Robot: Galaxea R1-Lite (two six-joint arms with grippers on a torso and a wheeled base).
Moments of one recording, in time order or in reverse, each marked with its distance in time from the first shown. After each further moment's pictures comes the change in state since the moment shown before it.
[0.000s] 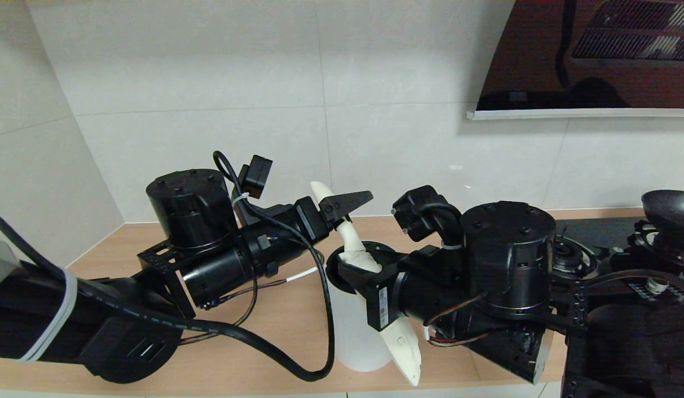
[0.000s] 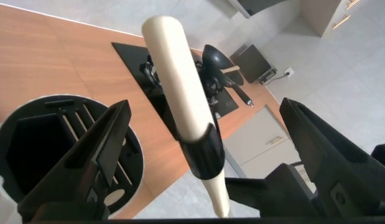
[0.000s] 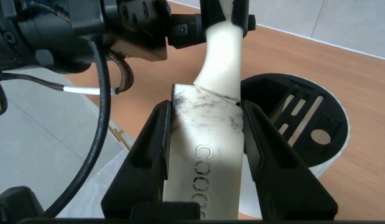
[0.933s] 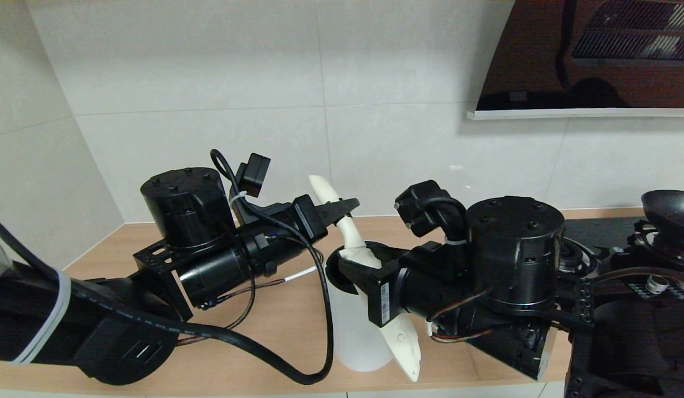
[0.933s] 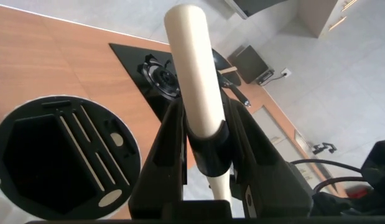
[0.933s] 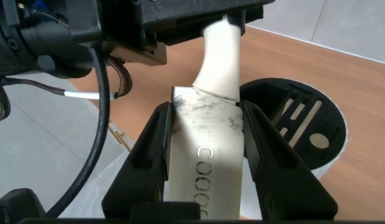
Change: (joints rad) left arm -0.002 -0.012 0.004 -0.001 -0.008 -0.002; right arm -0.007 -0.011 -0.004 -0.004 -0.001 0.000
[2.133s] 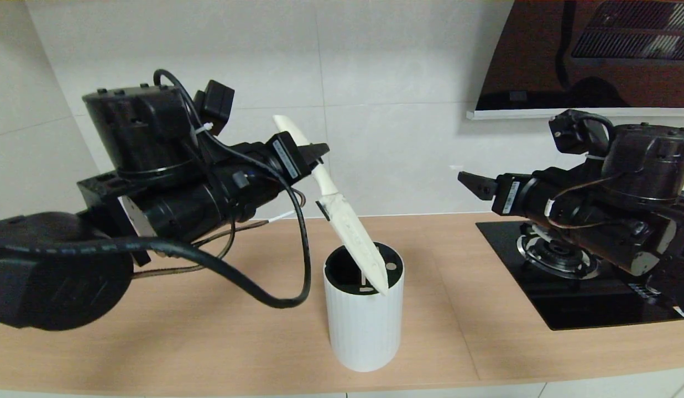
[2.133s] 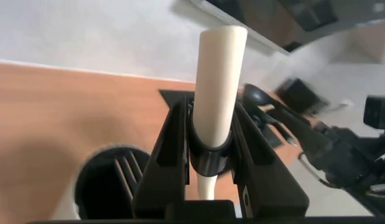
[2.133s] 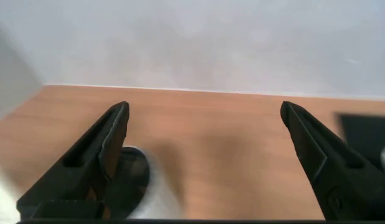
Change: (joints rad) left arm 0.005 -0.125 -0.275 0.390 0.267 0.189; right arm -0.471 -0.150 0.048 0.004 0.011 0.006
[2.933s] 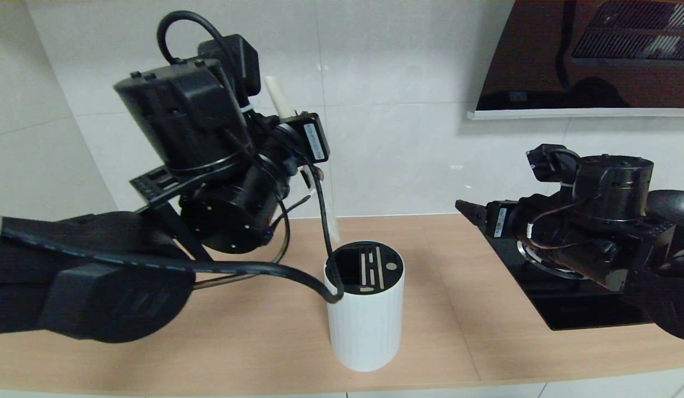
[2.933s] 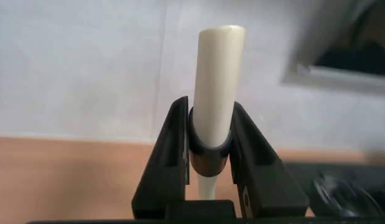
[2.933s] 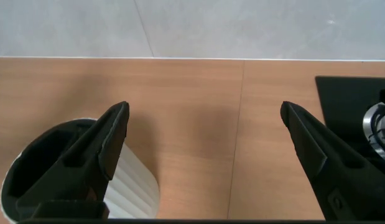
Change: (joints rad) left arm -0.182 0.094 -0.074 -0.214 0.700 0.536; right arm -0.028 0.075 0.046 -0.009 -0.023 -0.008
